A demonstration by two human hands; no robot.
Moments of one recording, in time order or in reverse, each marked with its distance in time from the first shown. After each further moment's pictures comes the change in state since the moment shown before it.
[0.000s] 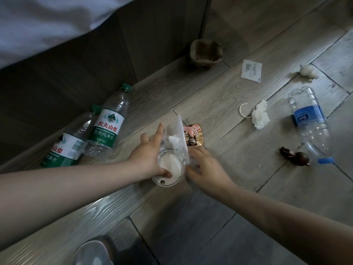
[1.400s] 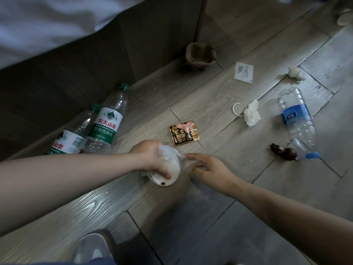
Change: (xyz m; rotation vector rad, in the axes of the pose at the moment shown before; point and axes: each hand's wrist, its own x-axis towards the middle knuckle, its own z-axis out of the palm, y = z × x) left_hand -0.001 0.009 -0.006 0.017 -0.111 -0.052; right_hand -0.016 0.025 -0.009 0.225 -0.136 0.233
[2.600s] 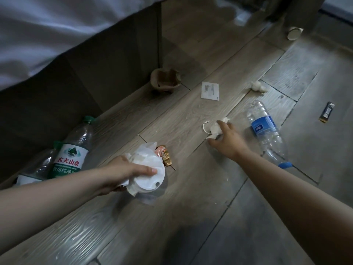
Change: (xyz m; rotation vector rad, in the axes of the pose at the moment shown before) left_hand 0.000 0.044 -0.038 -0.944 -0.191 -0.137; right_hand 0.057 0.035 -0.157 -0.382 0.478 0.173
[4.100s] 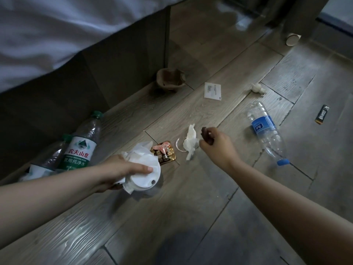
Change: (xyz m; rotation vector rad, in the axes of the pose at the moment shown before) left_hand -0.018 -0.016 -0.016 0.004 0.021 0.006; right_hand -0.054 -0.049 0.017 0.190 0.127 -0.072
